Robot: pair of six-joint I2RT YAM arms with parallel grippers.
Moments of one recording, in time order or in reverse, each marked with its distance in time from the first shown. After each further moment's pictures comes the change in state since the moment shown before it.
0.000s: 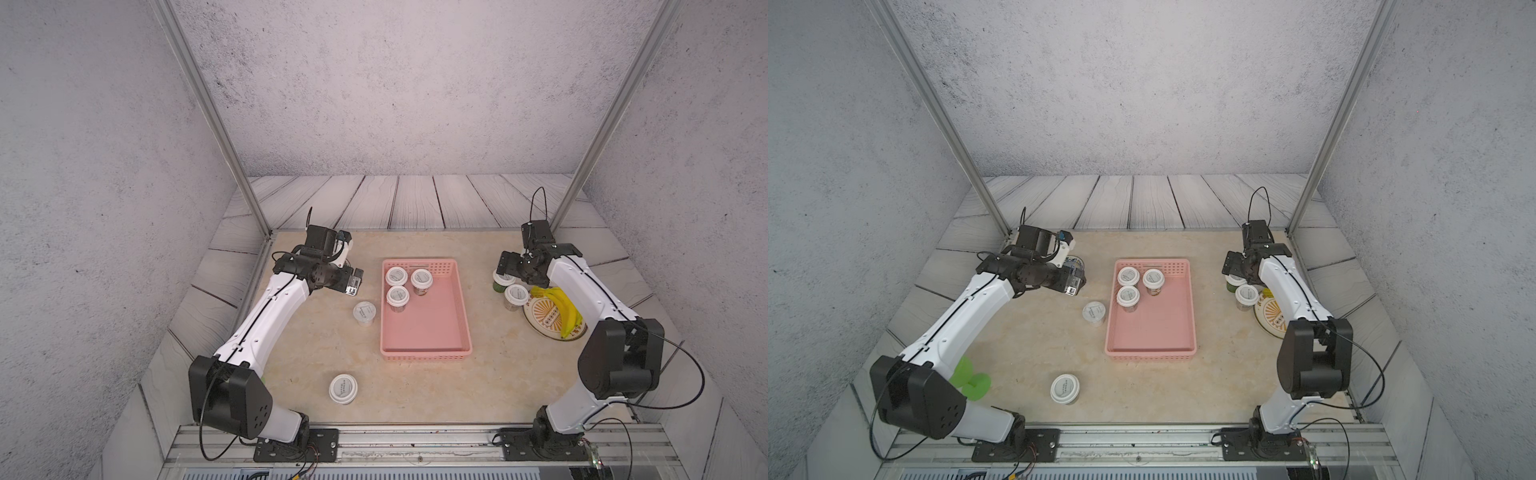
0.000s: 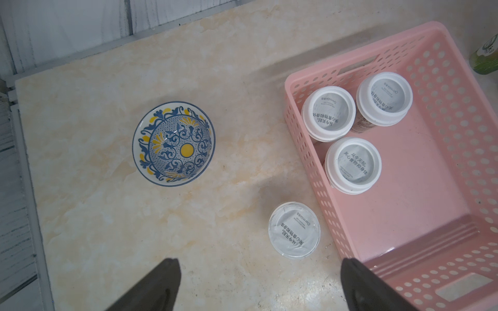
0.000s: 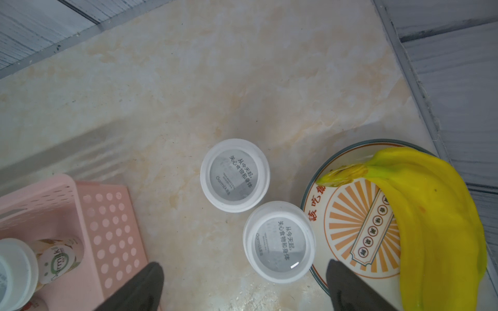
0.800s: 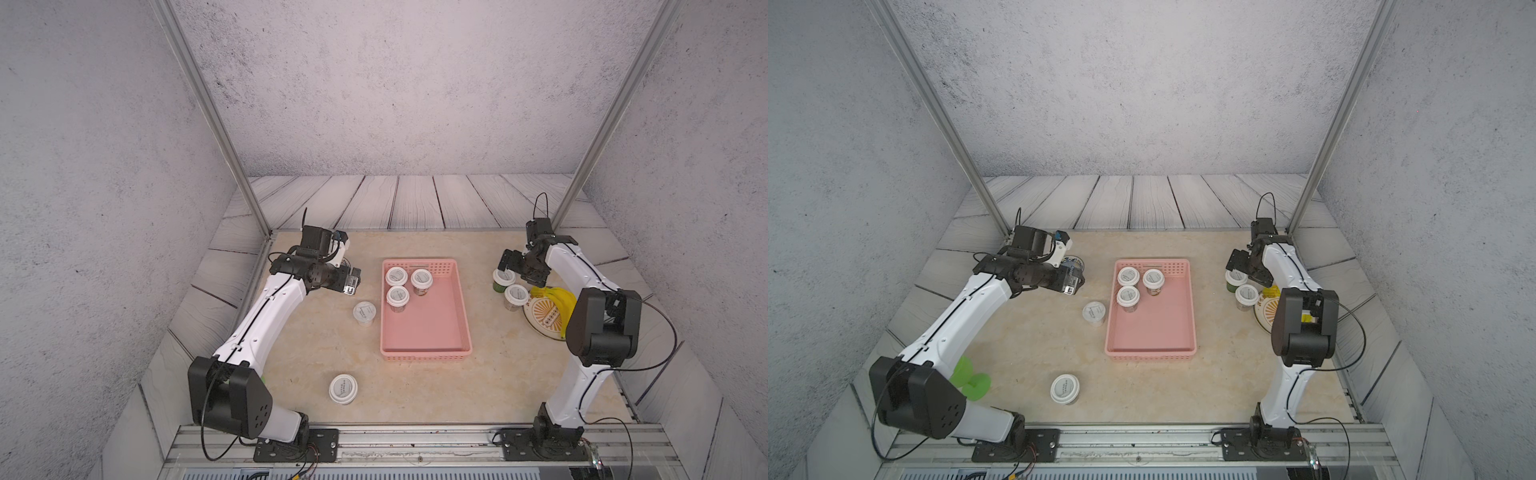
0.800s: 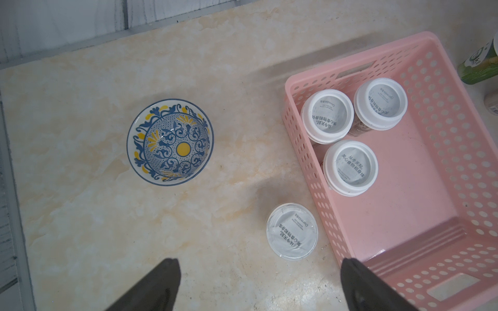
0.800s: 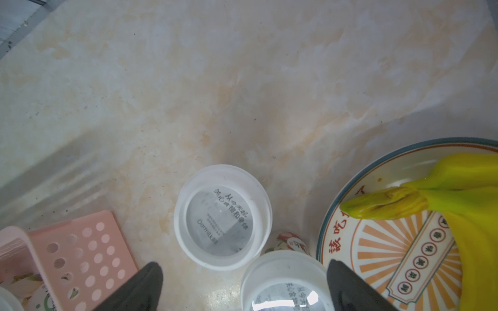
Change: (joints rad) left arm 0.031 -0.002 -0.016 0.011 0.046 -0.006; right arm -0.084 0.232 0.143 -0.039 -0.158 0.017
